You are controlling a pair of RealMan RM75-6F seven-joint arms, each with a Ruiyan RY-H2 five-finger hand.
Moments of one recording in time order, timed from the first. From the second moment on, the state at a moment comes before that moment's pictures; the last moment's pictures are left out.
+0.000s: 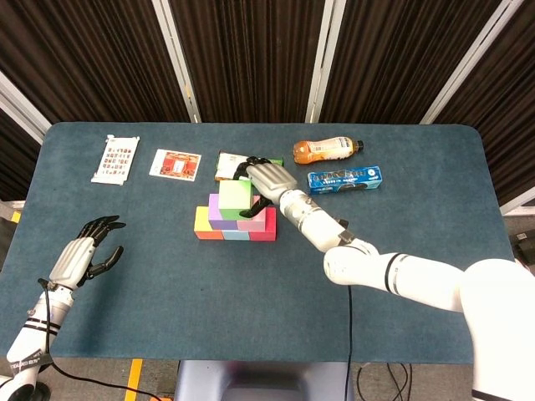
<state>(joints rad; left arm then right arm) -0.41 -1.20 -0.10 -1.52 1.38 1.13 -0.38 1.38 -1.37 0.25 -1.36 -0.47 0.50 -0.18</state>
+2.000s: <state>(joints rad) -0.40 -1.21 -0.10 -1.46 1.39 1.13 -0.40 1.39 -1.30 0.18 -1.53 -0.42 0.65 -0.18</state>
